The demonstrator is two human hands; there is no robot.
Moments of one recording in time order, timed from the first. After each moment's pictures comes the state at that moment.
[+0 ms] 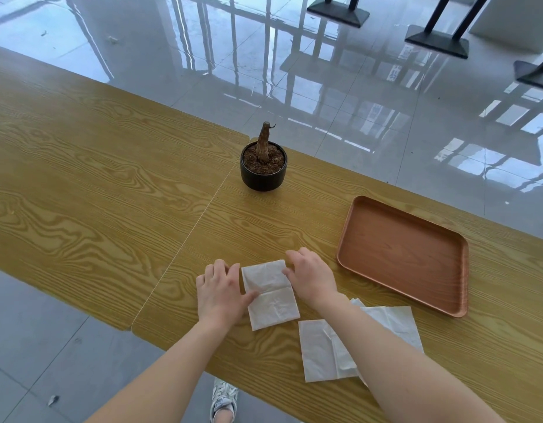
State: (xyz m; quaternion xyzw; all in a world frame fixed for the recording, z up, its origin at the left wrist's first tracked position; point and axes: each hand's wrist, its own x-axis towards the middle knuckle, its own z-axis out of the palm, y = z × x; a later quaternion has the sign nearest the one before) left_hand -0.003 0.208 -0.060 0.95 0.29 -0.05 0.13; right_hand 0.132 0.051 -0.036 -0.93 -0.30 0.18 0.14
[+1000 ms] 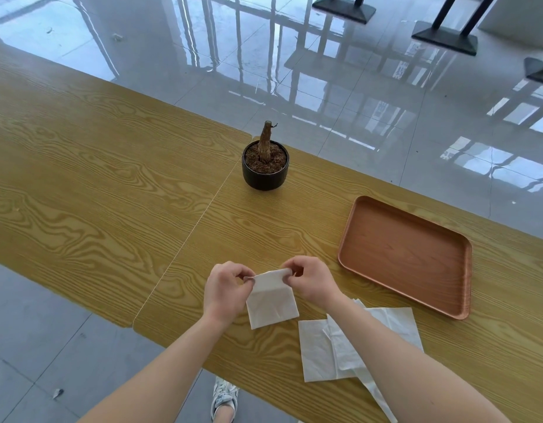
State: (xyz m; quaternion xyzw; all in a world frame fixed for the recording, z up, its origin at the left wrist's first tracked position) left_hand 0.001 0.203 -0.034 0.85 0.31 0.05 0.42; right_hand 0.131 0.038 -0.028 -0.86 -0.20 0.29 0.35
